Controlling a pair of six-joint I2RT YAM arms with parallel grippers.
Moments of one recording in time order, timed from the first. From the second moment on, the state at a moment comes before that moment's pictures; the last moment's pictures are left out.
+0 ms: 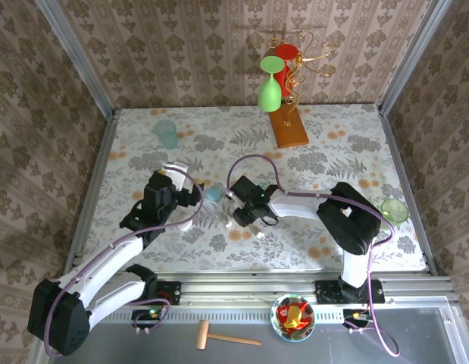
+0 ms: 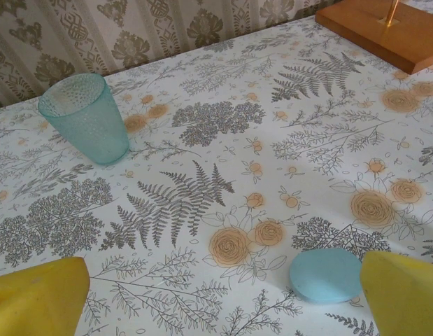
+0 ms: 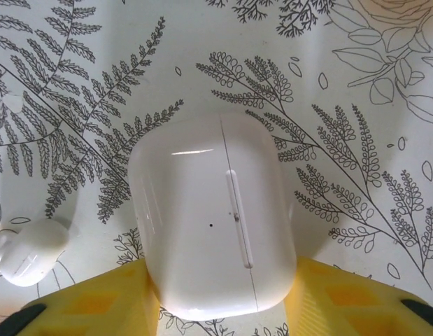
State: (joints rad) left arm -0.53 0.92 0.52 -0.03 -0.21 0.03; right arm 0.82 1.85 1.08 -0.36 0.07 0.06
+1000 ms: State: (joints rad) left arm -0.47 1.05 0.74 -0.32 0.66 -0.55; right arm 0.80 1.35 0.88 -0.21 -0.03 -0.34
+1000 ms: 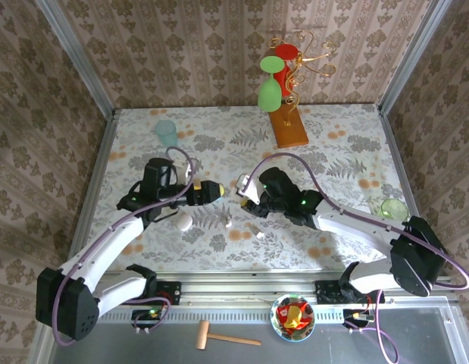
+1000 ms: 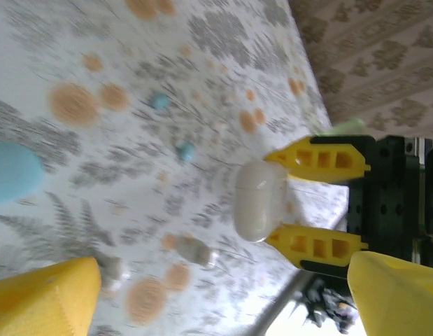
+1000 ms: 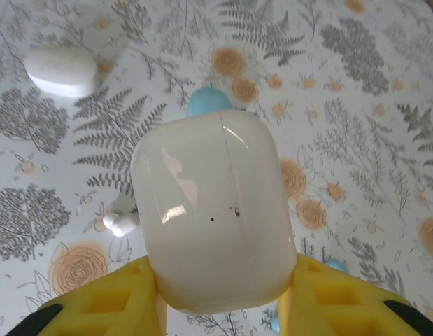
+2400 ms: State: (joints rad) left arm -0.59 1.02 0.54 0.26 0.75 -0.39; right arm 0.65 1.11 0.90 -0.20 -0.40 -0.25
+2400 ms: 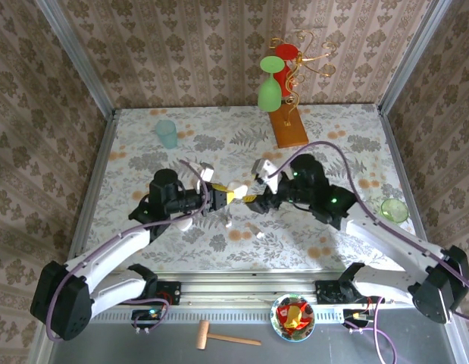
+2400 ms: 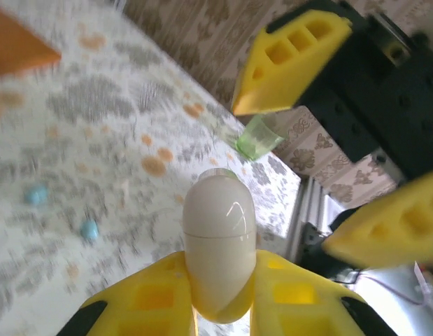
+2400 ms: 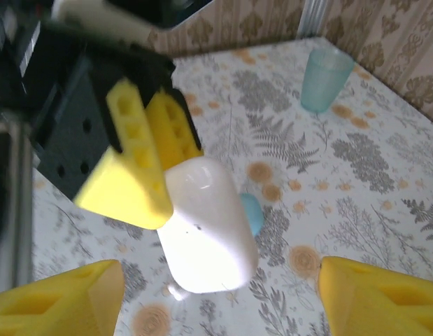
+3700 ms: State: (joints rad) left arm -0.67 1.07 0.44 0.74 0.88 -0.09; right arm 0.54 1.19 0.98 -0.31 -0.91 -0.26
